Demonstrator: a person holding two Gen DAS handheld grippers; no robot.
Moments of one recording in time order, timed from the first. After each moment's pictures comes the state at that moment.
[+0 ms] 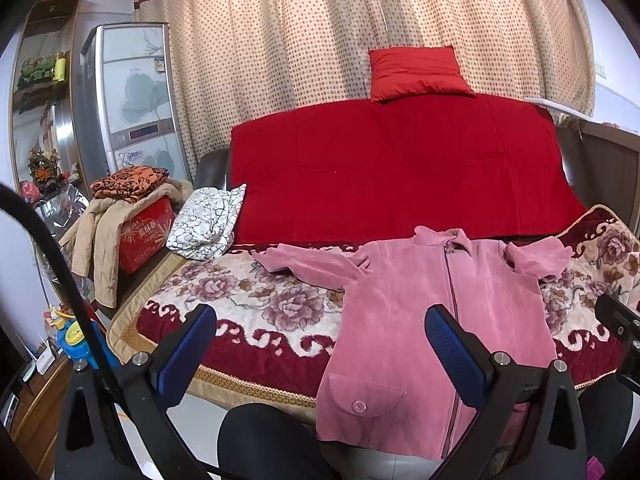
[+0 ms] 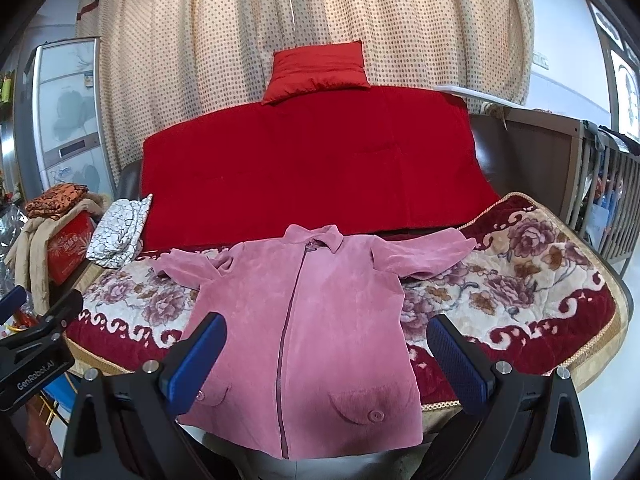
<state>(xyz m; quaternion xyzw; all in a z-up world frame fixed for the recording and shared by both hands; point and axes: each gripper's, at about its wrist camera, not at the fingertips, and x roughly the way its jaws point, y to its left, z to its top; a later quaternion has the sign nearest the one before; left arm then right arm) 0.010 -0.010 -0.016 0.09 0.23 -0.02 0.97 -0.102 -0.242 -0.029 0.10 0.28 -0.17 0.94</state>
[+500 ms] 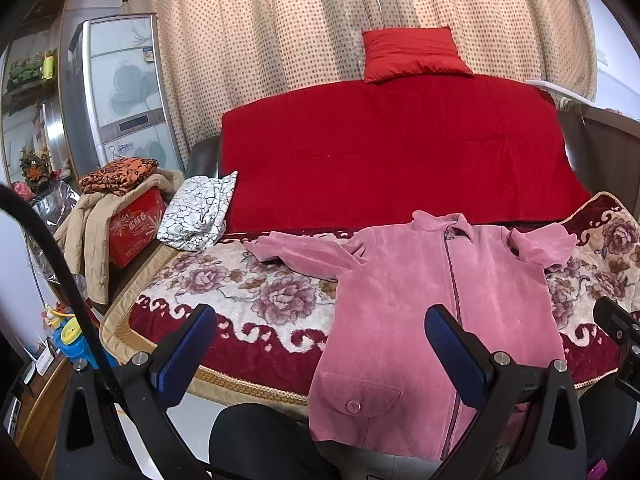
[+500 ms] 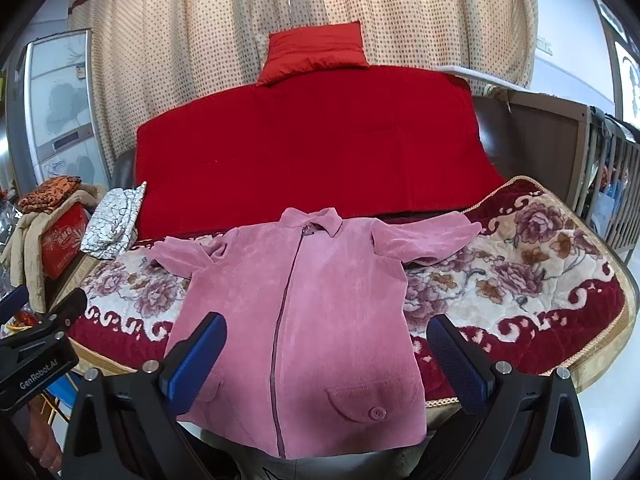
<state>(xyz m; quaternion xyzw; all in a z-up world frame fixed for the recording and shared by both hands) 0.039 -0.028 -0.033 0.10 0.25 -0.02 0.96 -0.076 -0.257 -0.069 0.12 0.32 -0.17 0.93</state>
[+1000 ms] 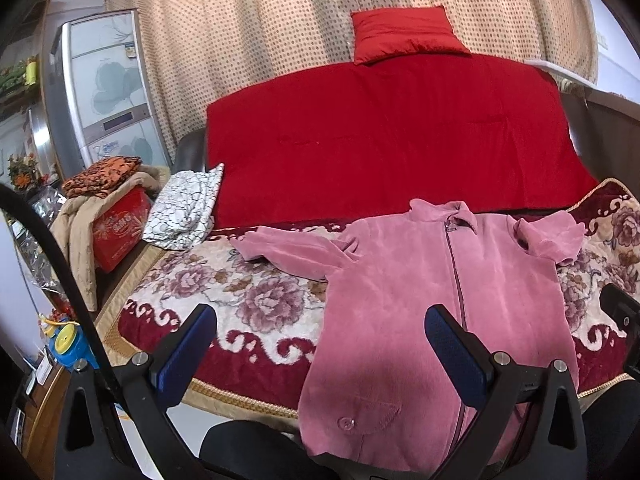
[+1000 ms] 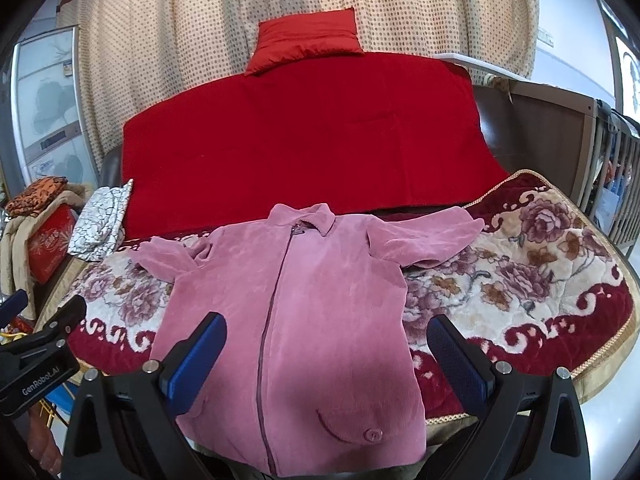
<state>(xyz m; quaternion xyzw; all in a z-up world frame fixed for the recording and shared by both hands) 0.092 -0.052 -0.050 0.11 0.28 -0.03 0.95 -0.032 -0.282 -0.086 0.12 0.34 -0.18 0.92</state>
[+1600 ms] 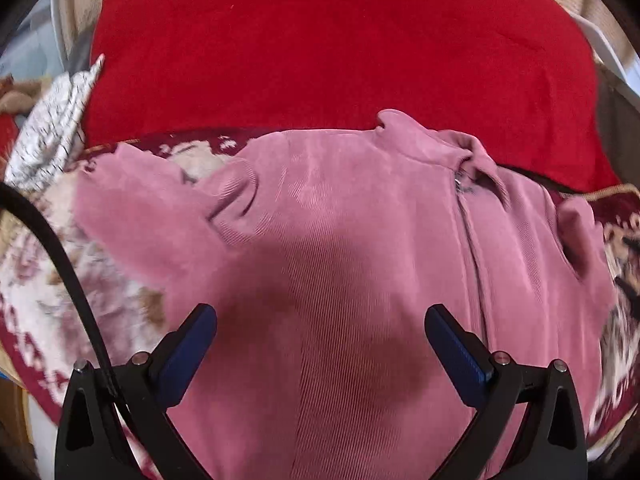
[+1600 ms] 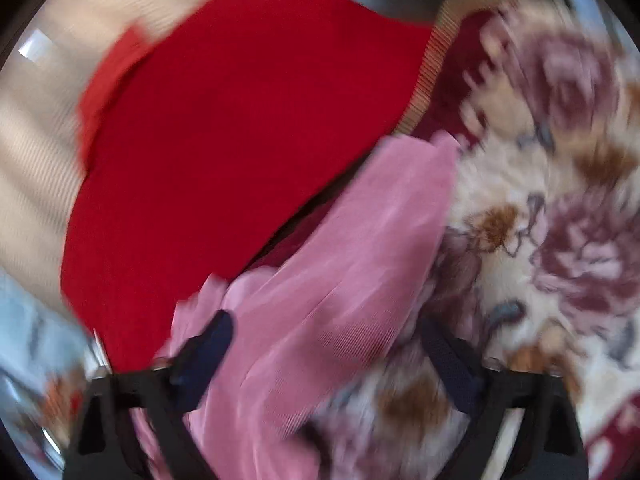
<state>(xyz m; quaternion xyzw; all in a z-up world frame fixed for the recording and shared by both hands) 0.333 -0.124 -0.185 0.02 0.46 -0.13 0.88 0.099 -0.604 -0.242 0.46 0.32 -0.23 0.79</state>
